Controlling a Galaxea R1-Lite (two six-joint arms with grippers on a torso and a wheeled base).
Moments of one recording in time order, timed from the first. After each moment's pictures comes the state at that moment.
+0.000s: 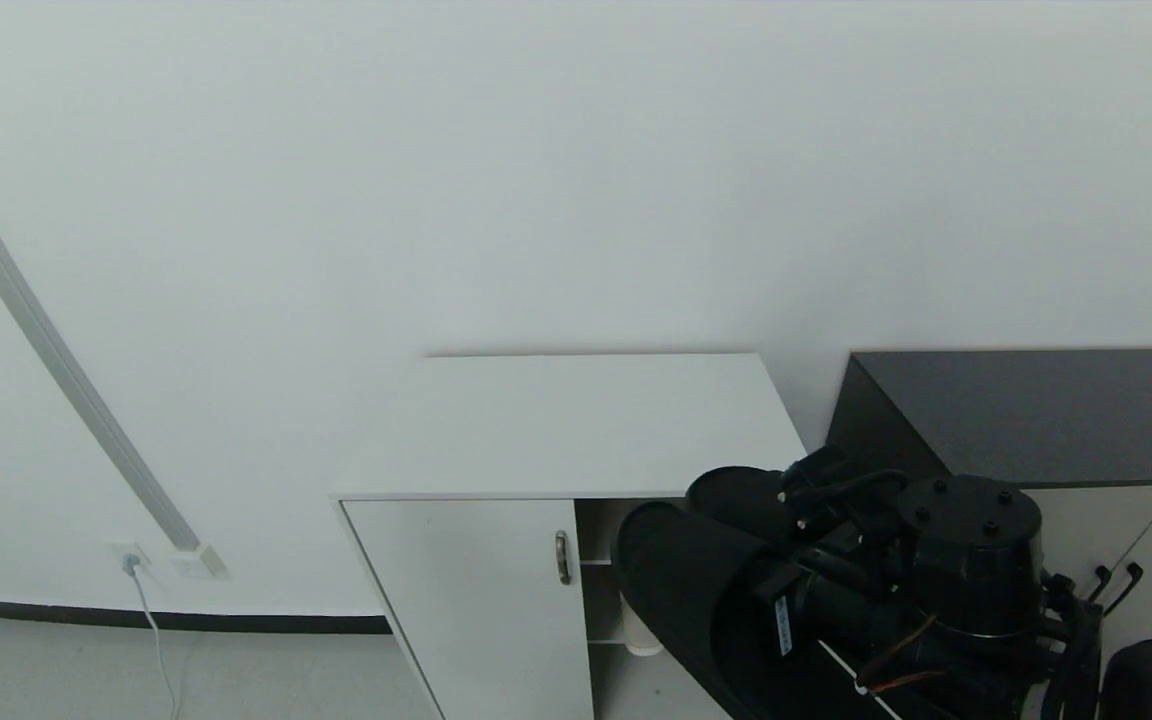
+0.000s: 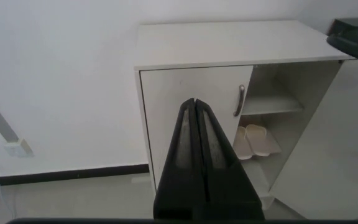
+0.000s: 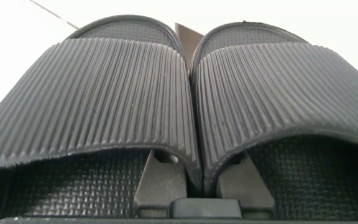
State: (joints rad) left arm 0.00 0.00 0.00 0.00 -0.07 0.00; right arm 0.81 1.78 -0.50 -0.98 -0.17 0.07
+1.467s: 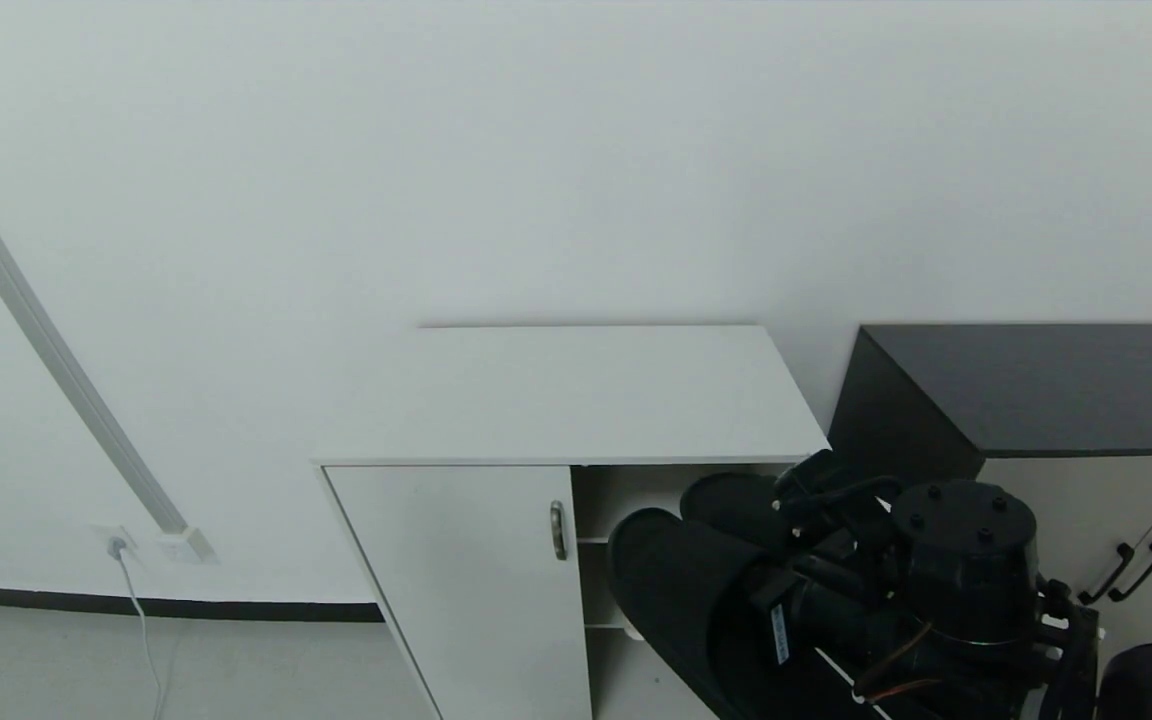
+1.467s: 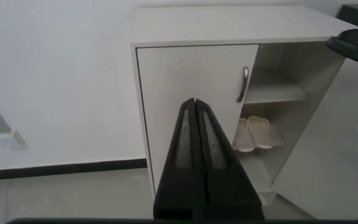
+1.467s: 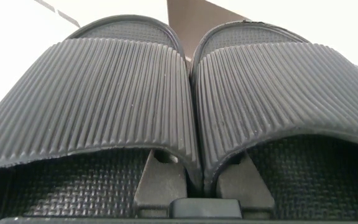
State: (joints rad) left arm 0.00 0.00 0.00 0.00 -0.07 0.00; right arm 0.81 1.78 -0.50 -0.98 -0.17 0.07
